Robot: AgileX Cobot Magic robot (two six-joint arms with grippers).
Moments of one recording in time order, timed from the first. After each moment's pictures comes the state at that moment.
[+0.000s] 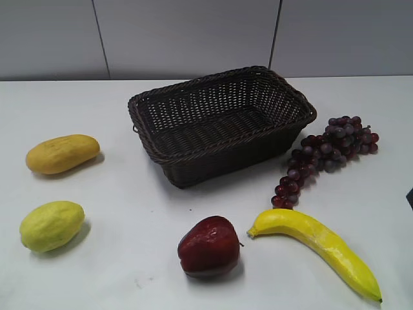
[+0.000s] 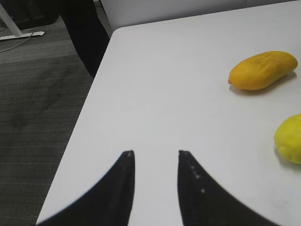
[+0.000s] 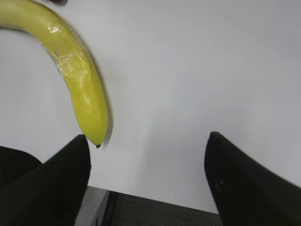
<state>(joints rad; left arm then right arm) -0.05 -0.01 -0.49 0.14 1.07 0.04 0.19 1.11 -0.74 0.07 0.91 -0.08</state>
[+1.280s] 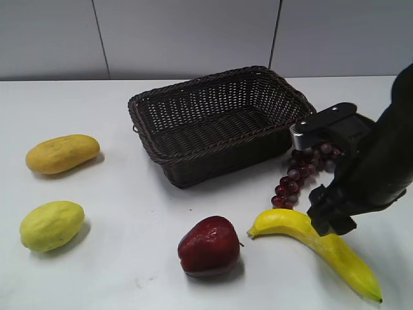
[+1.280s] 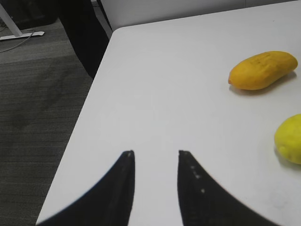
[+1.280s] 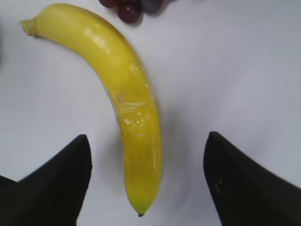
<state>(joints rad) -0.05 -0.01 -0.49 0.14 1.07 0.04 0.52 1.53 -0.81 -0.02 0.72 0.05</state>
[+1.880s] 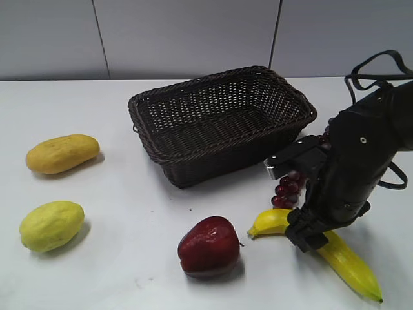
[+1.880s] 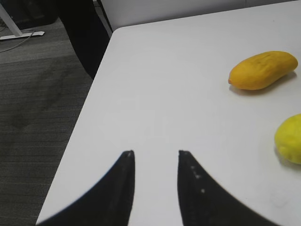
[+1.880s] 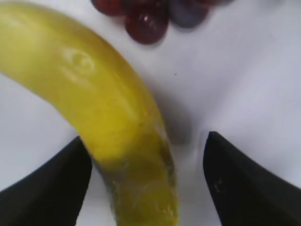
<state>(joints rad) -0.05 -0.01 -0.49 0.14 1.07 0.04 0.53 1.81 -0.84 -0.08 0.57 0.06</state>
